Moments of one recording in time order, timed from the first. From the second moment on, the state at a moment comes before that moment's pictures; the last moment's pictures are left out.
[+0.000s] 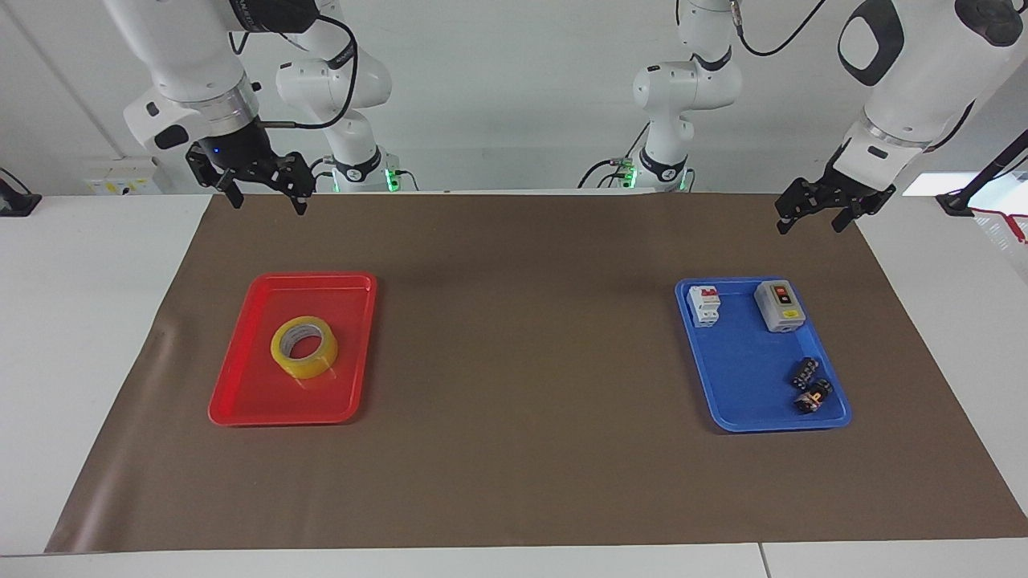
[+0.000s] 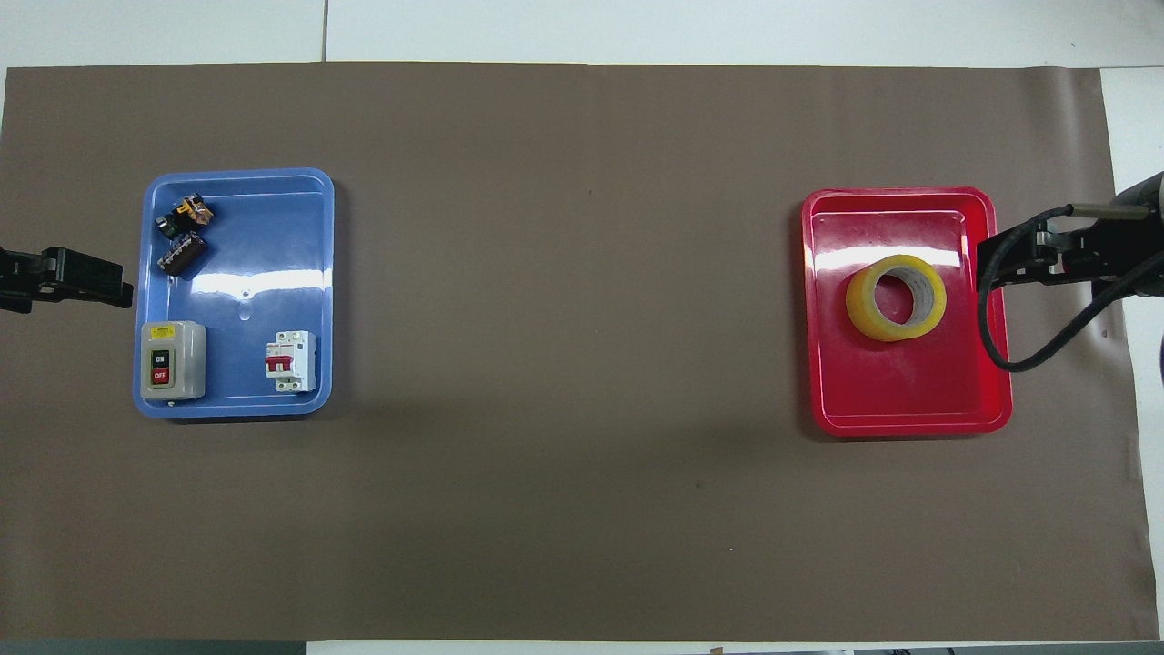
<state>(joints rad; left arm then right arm) -0.02 -0.05 0.01 -1.70 -0.01 1.62 0.03 0.05 -0.01 0.03 -1.53 -0.03 1.46 0.21</state>
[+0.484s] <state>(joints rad) -0.02 -0.05 0.01 -1.70 -0.01 1.62 0.03 0.04 -0.01 0.03 -1.53 -0.03 1.45 0.21</state>
